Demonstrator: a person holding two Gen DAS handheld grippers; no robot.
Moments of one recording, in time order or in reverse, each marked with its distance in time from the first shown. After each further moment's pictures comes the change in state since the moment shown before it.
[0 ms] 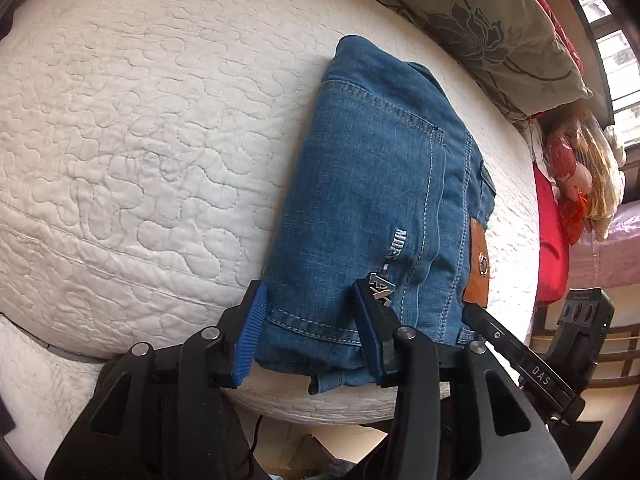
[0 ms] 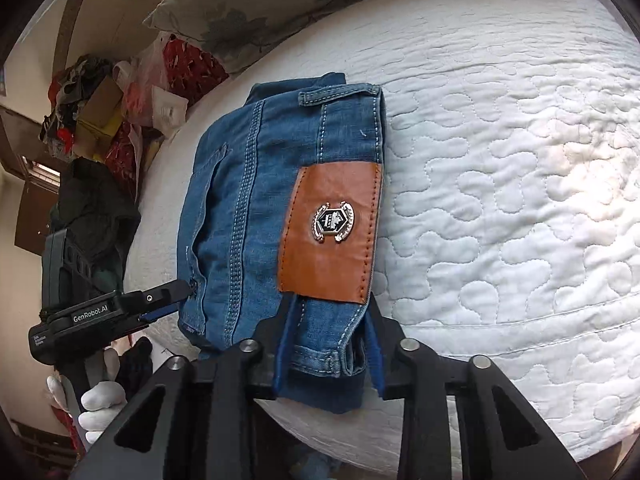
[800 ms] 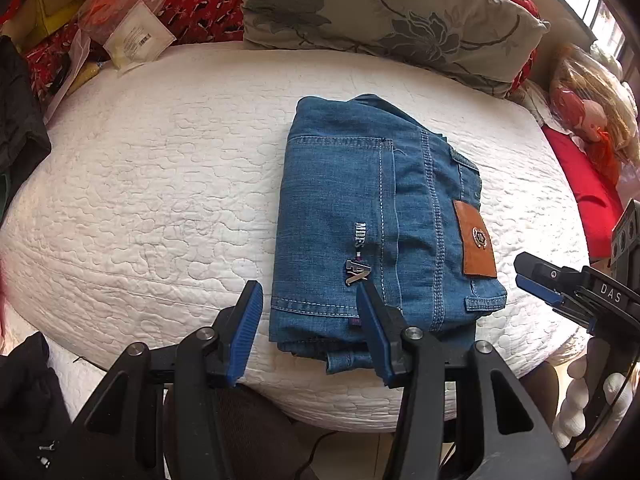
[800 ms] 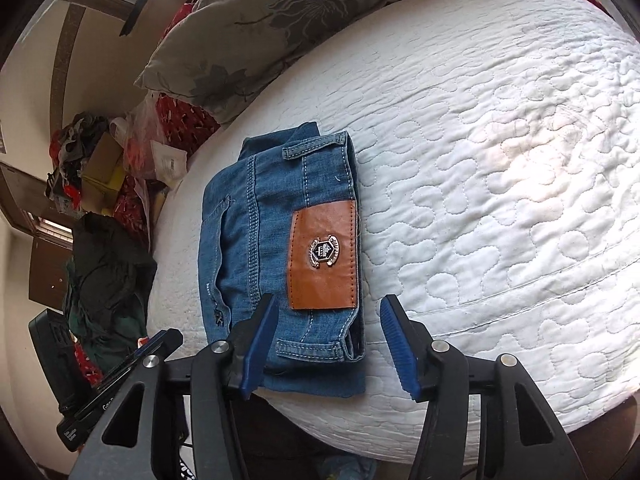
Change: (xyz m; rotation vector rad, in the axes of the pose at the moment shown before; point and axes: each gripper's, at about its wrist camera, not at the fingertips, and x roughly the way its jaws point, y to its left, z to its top) left arm -0.046 -0.061 -0.040 0.247 -0.239 0.231; right arm -0.038 -0.022 0.007 0.175 -0.075 0.066
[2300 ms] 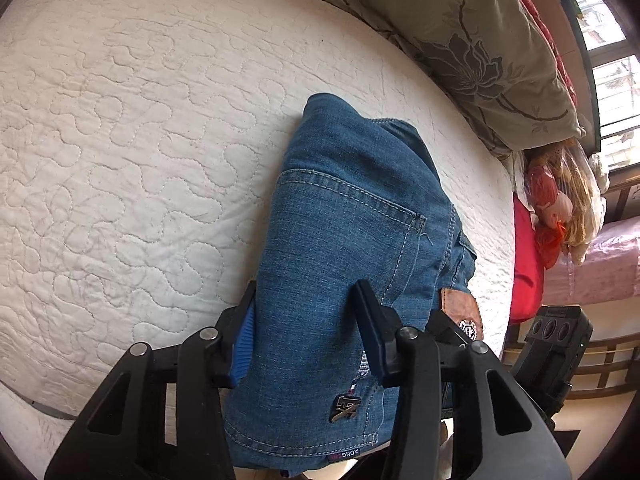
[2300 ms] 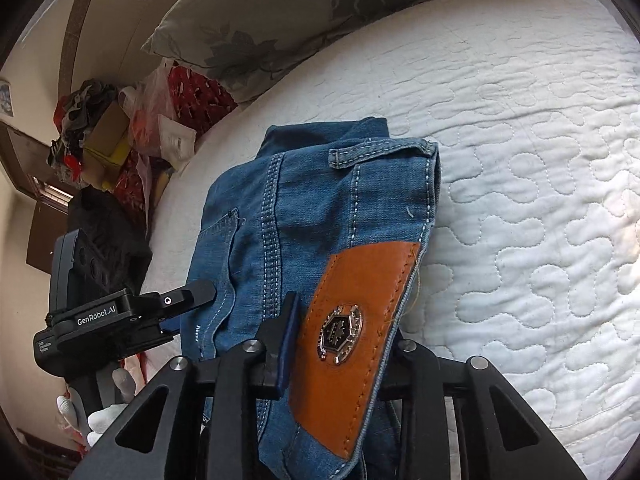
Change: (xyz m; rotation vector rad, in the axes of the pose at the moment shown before) left arm 0.093 0.058 0.078 -0.329 0.210 -0.372; right arm 0.085 0.057 0.047 -0.153 0.030 0.032
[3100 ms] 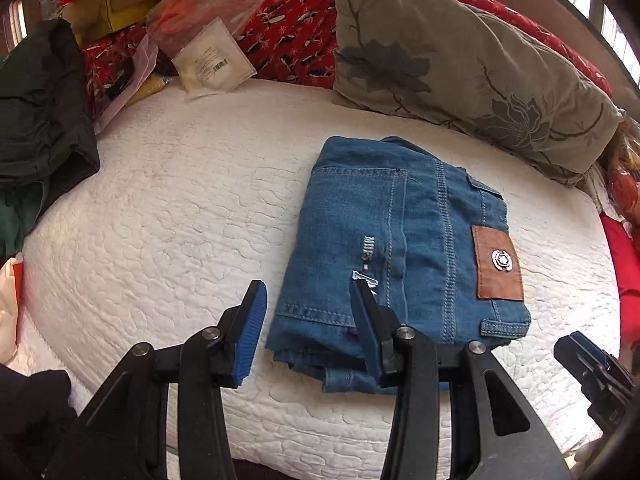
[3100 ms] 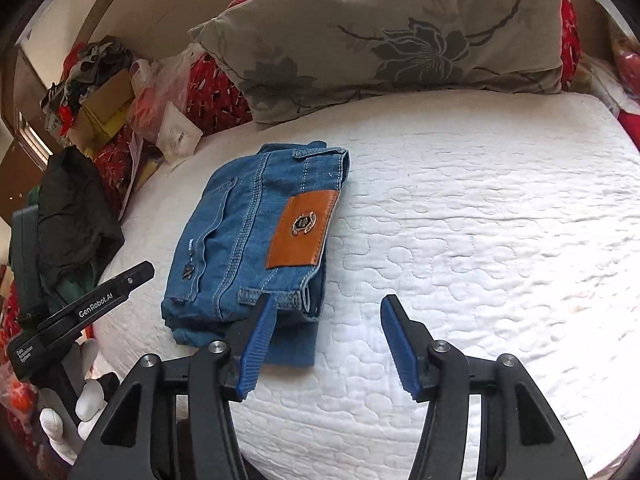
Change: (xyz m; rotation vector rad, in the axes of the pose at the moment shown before) left arm -0.069 -0.014 -0.038 0.163 -0.425 0.465; right arm -0.057 0.060 -0.035 -0.220 -0.160 -0.272
